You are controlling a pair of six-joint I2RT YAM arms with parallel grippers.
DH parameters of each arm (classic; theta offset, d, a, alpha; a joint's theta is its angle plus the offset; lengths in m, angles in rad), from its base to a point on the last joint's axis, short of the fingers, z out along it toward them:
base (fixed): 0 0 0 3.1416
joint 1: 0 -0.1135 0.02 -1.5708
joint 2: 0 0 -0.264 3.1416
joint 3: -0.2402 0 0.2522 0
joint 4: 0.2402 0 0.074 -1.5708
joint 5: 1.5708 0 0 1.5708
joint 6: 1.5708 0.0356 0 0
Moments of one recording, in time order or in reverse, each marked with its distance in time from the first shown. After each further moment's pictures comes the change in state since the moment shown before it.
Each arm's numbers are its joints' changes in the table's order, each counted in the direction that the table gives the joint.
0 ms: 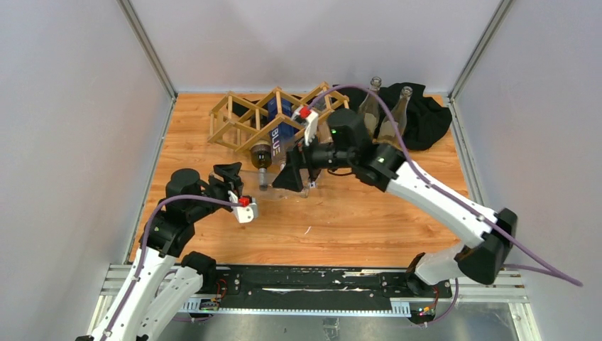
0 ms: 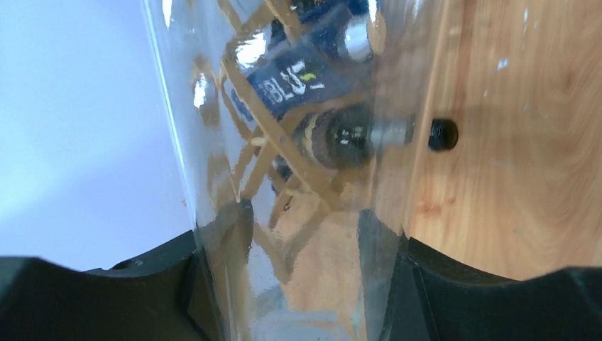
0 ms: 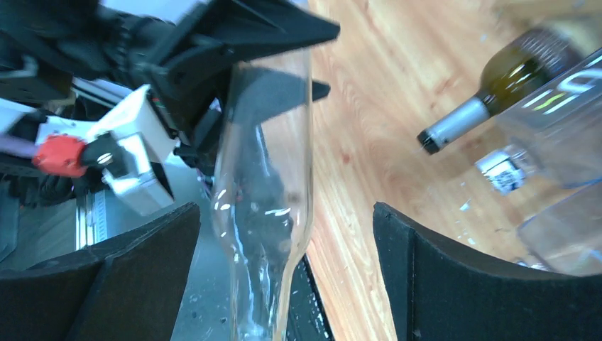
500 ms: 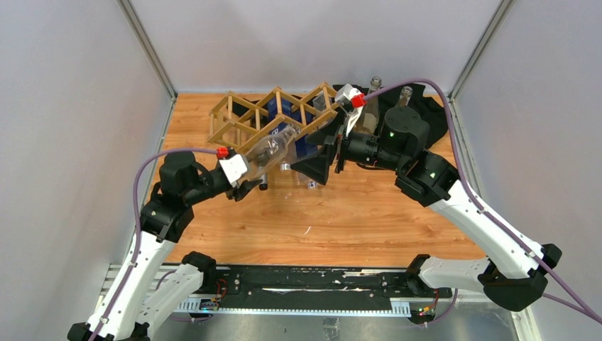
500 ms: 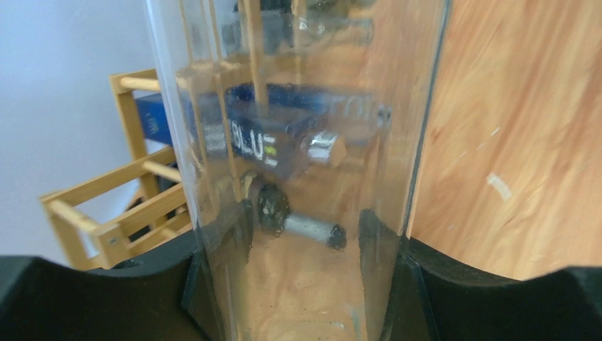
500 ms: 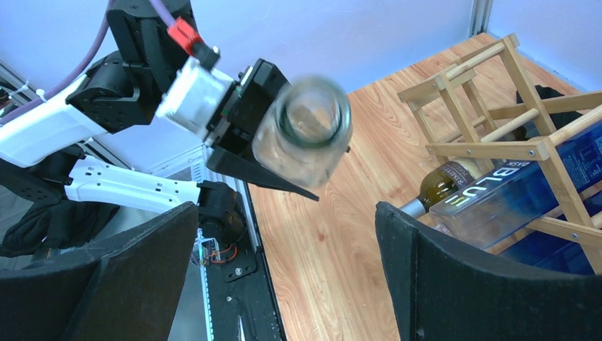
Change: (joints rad) left arm 0.000 -0.128 -0.168 -0.094 0.195 -0.834; right arm 0.048 0.286 -0.012 -0.107 0.081 -0.064
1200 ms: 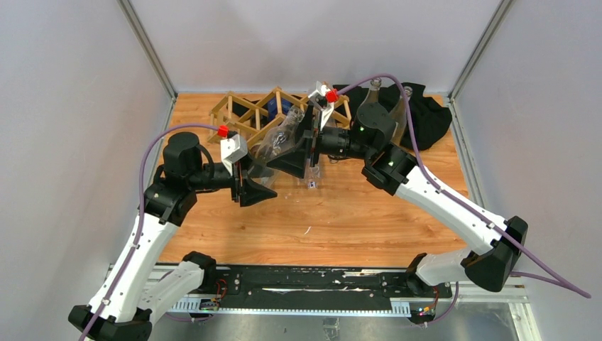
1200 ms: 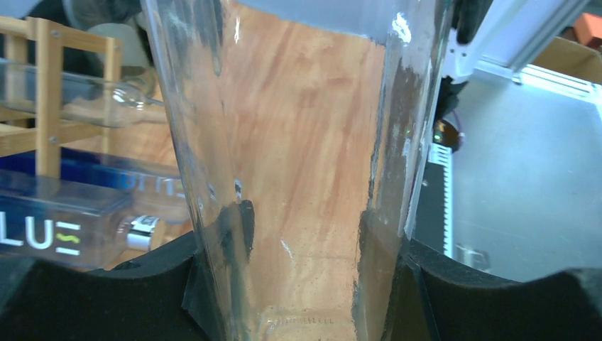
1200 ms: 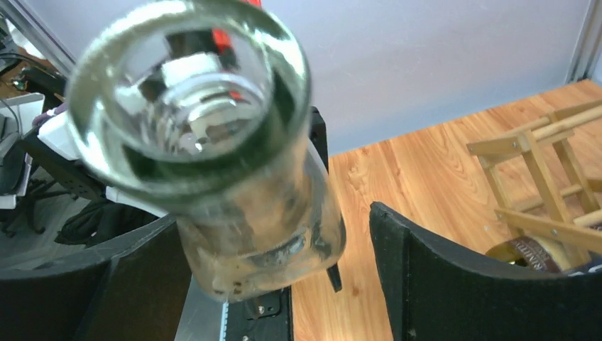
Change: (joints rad) left arm 0.000 -0.140 -0.137 0.002 0.438 -0.449; right arm 0.000 -0.171 0.057 -0.367 -0.172 0.108
